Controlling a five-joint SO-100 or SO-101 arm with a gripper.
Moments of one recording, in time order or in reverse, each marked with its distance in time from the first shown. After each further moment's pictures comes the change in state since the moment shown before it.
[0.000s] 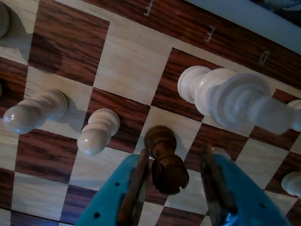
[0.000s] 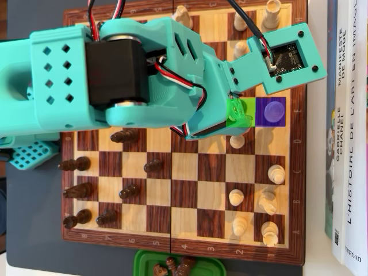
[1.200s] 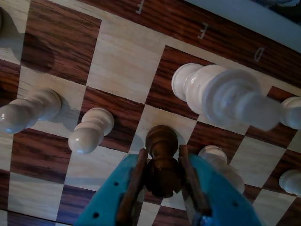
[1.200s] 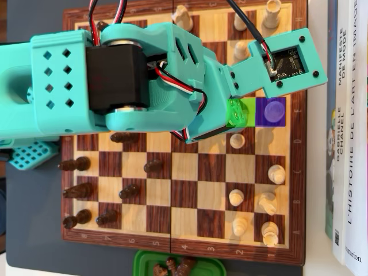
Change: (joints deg) arm 0.7 0.0 0.0 0.0 0.0
